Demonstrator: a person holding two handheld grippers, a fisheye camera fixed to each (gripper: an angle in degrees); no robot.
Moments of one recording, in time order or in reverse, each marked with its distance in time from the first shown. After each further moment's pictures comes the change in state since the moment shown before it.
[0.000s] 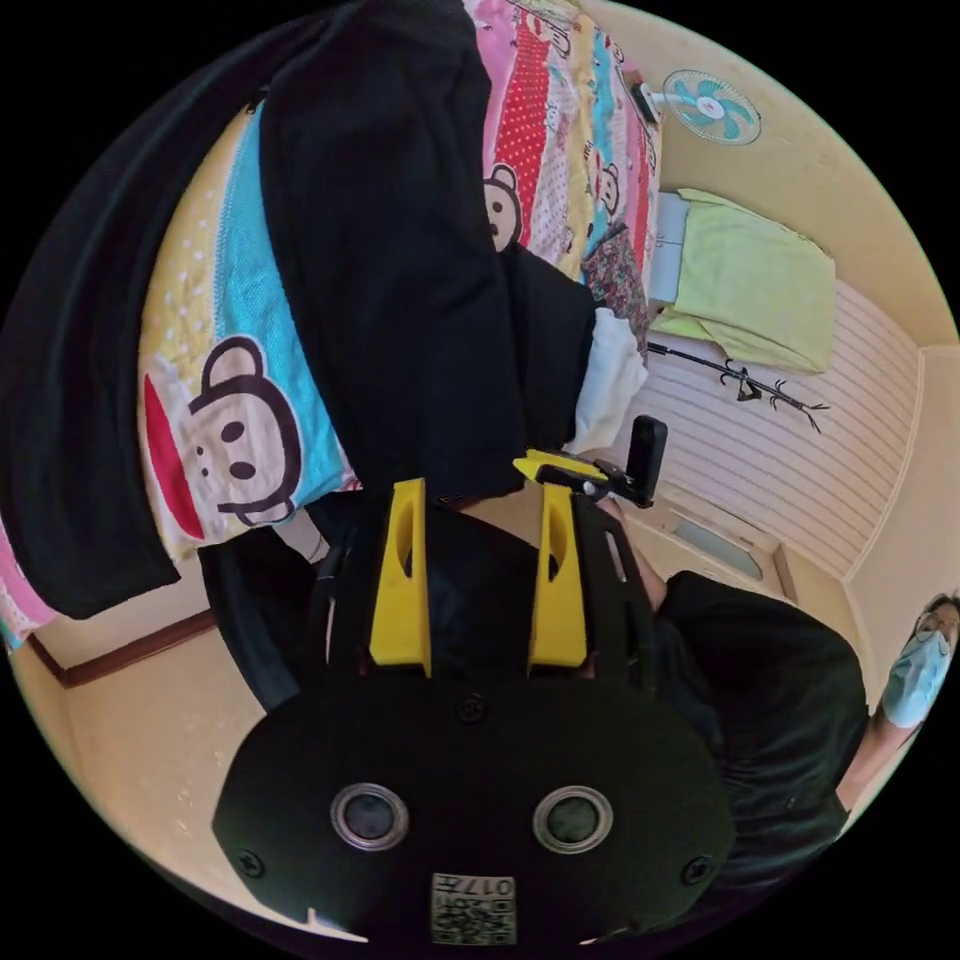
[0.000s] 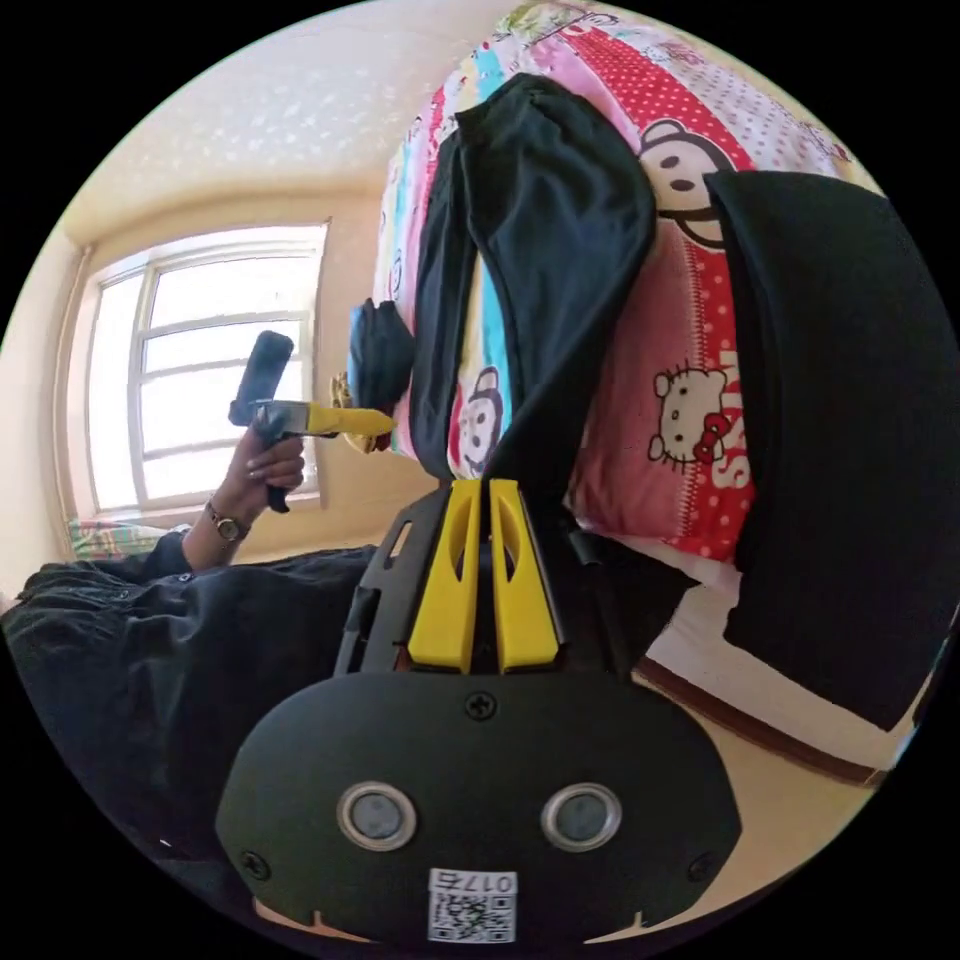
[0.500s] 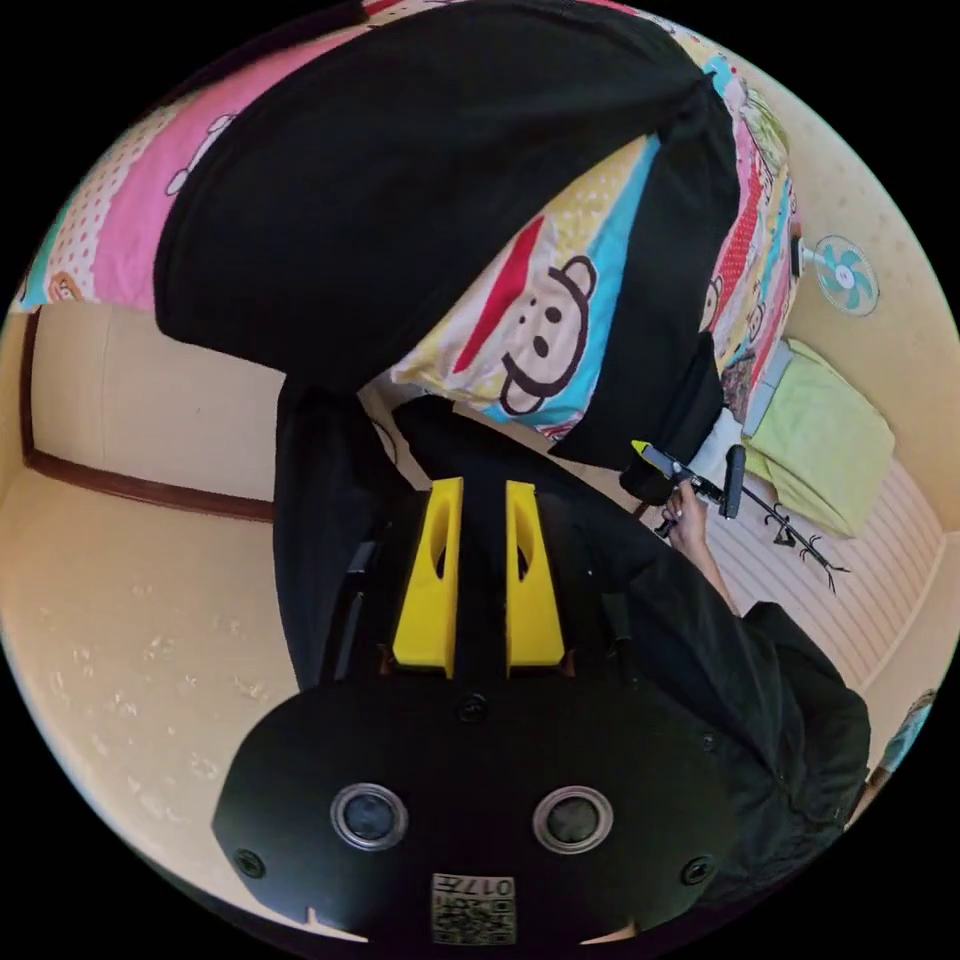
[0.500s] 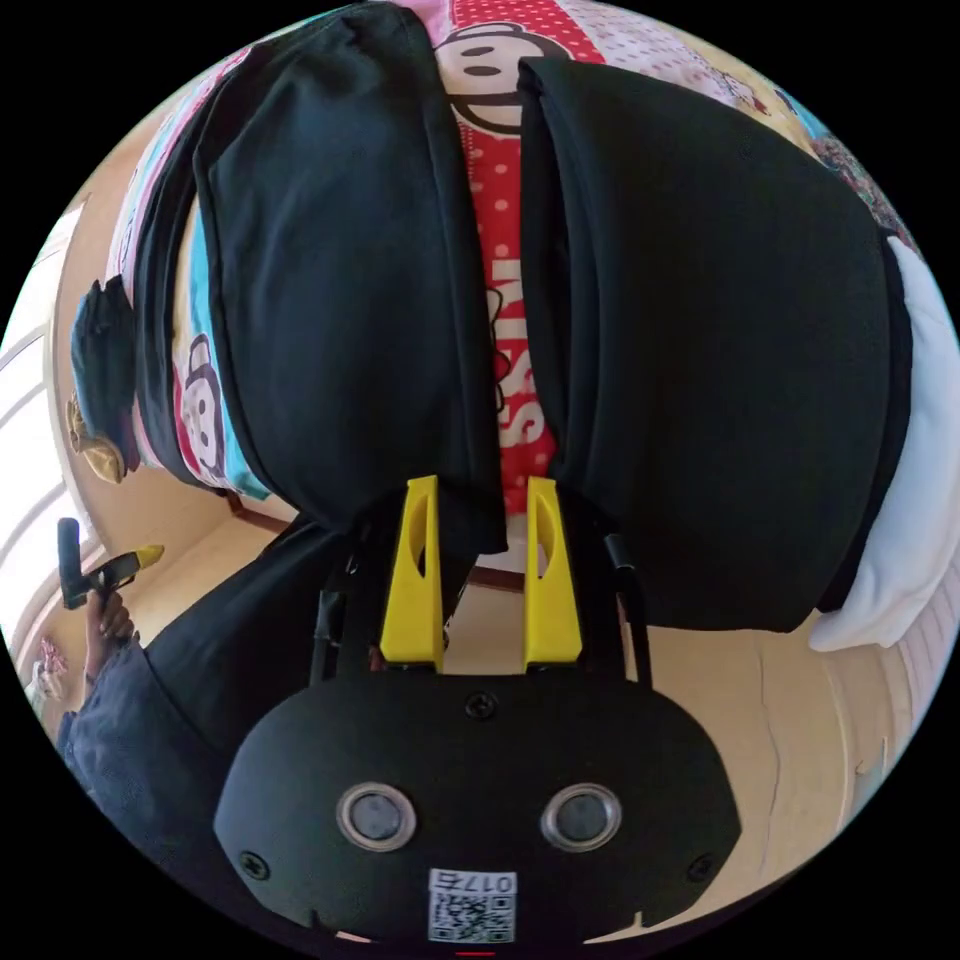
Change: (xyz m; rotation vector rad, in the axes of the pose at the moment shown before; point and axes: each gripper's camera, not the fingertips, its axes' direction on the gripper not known) left arm -0.158 0.157 -0.010 0.151 -0.007 -0.395; right arm 0.116 -0.054 0.083 -0.212 0.675 0.340
